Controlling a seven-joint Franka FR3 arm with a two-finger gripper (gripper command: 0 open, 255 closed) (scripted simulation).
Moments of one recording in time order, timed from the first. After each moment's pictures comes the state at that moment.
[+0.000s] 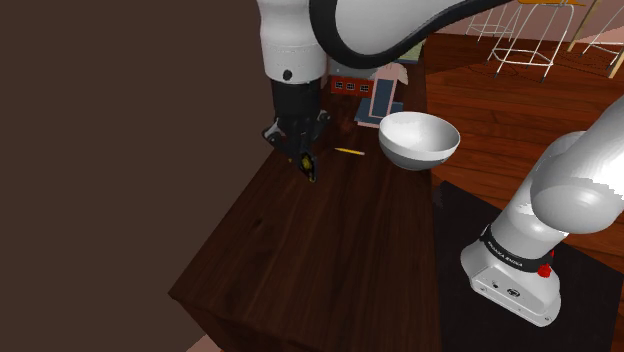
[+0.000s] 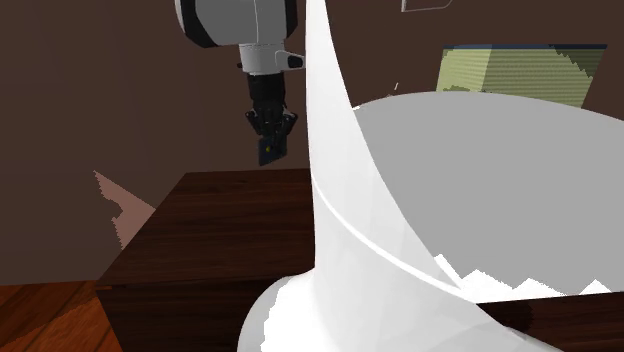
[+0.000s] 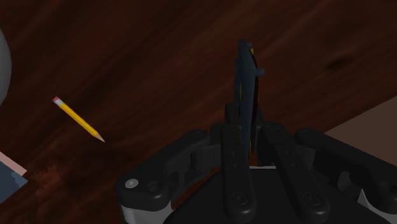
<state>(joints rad) 0.10 -0.20 0.64 -2.06 0.06 1.91 0.82</state>
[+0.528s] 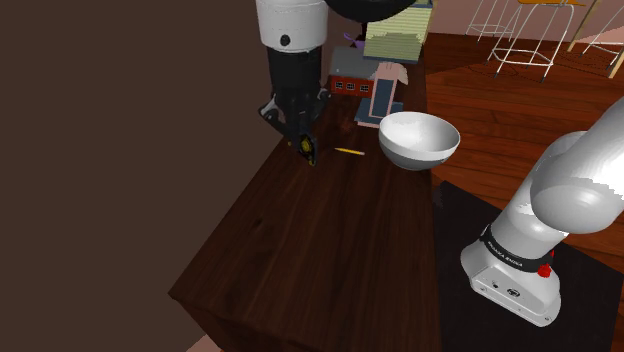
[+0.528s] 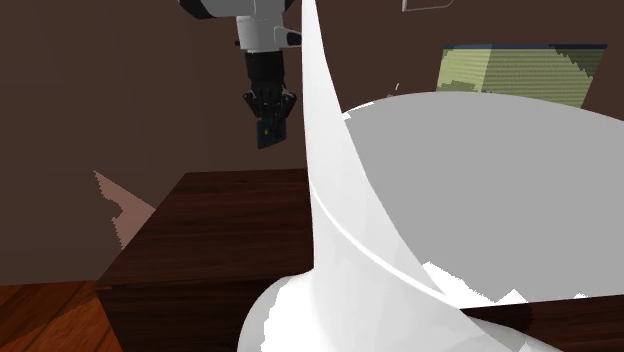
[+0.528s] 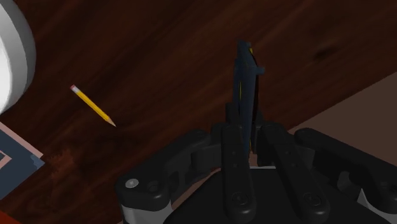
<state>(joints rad) 0.10 -0.21 0.63 -1.97 0.06 1.80 0.81</state>
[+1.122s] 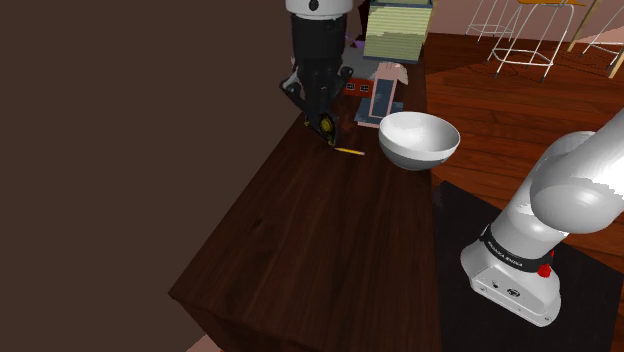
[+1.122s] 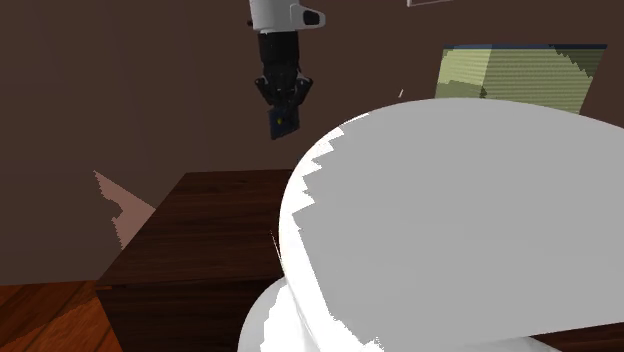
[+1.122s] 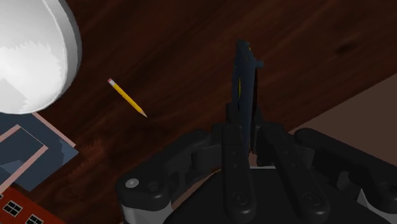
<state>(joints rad) 0.09 -0.32 0.56 -1.99 0.11 1.72 0.72</state>
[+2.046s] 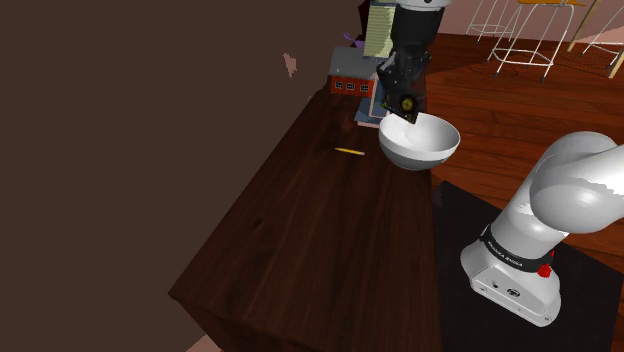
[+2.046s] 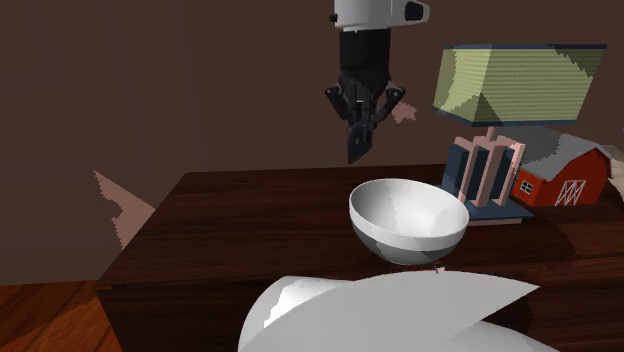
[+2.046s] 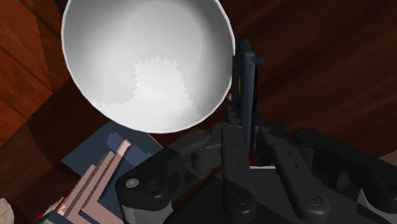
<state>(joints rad) 0.08 -0.72 0.25 -2.35 0.11 1.67 0.37</state>
